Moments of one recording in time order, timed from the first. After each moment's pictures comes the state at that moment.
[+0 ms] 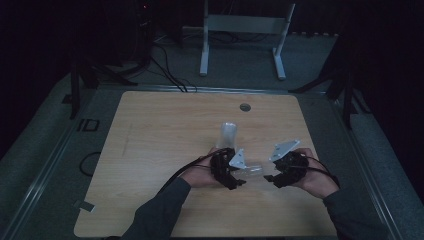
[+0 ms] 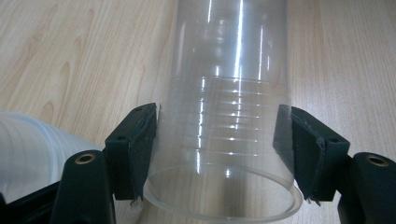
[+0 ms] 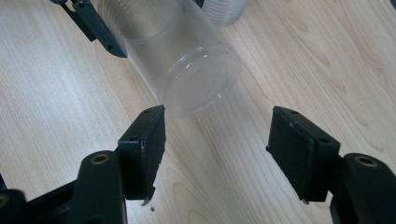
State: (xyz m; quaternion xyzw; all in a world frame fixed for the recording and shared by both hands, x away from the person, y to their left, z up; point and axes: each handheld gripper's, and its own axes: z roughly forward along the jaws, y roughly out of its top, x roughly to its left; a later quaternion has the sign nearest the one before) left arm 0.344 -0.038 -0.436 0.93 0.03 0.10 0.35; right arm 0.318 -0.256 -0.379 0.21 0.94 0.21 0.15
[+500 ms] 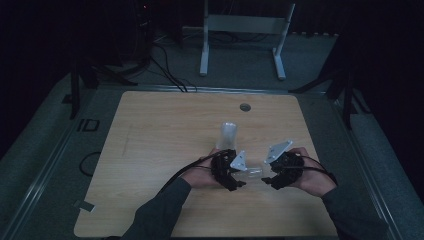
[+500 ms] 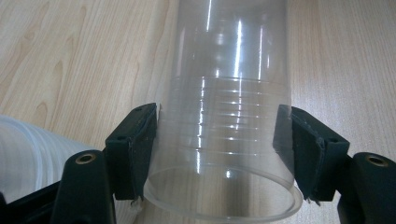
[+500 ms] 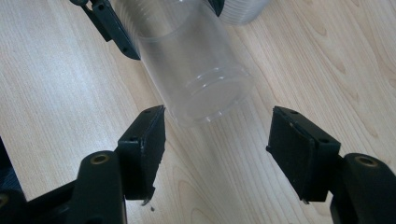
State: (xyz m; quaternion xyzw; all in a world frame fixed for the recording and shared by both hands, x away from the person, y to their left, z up) left arm 0.342 -0.041 -0.439 0.93 0.02 0.10 0.34; right arm 0.318 -0.245 -0.379 0.18 0.96 0.19 0.13
